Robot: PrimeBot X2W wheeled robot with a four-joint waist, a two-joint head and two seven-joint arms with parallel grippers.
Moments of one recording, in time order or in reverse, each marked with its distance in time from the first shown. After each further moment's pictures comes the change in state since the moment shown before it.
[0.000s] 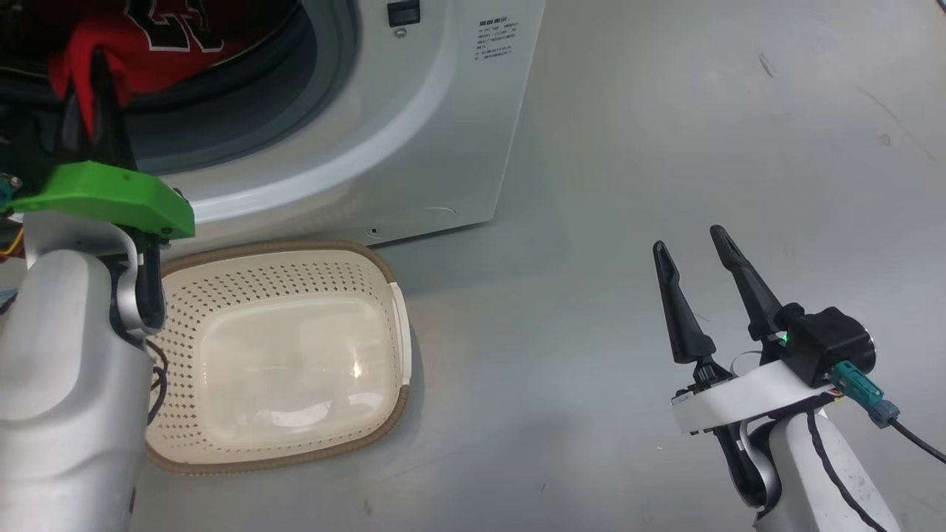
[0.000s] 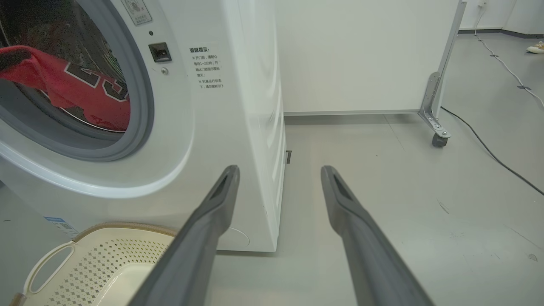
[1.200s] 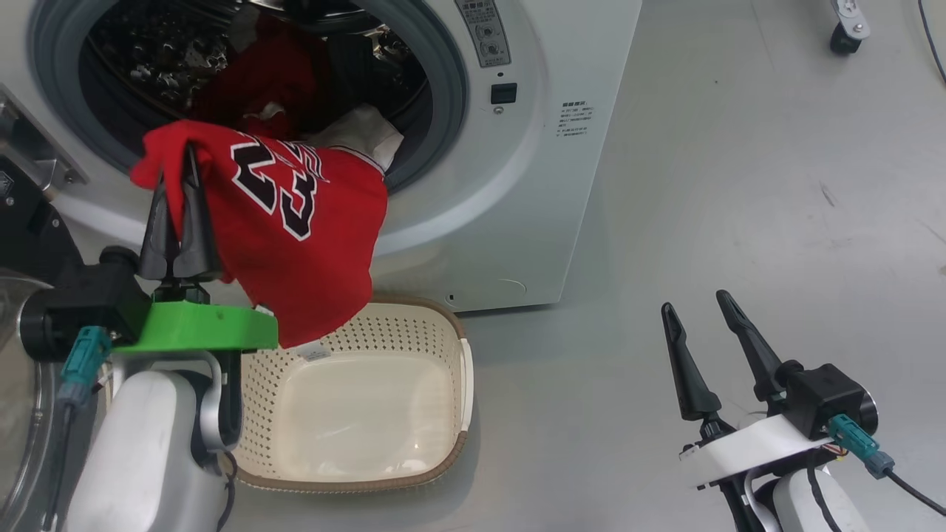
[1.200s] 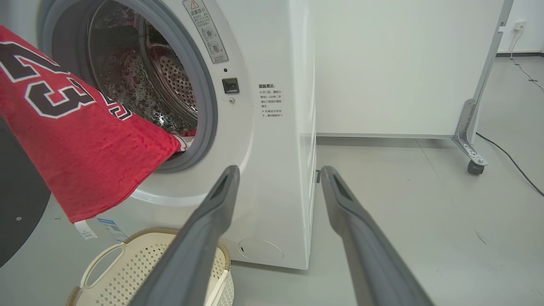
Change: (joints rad) left arm 0.318 -0.066 -0.037 -0.391 0.077 0.059 -0.053; right arm 0.128 0.000 -0.017 -0.004 -0.003 0.000 0.000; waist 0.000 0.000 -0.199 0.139
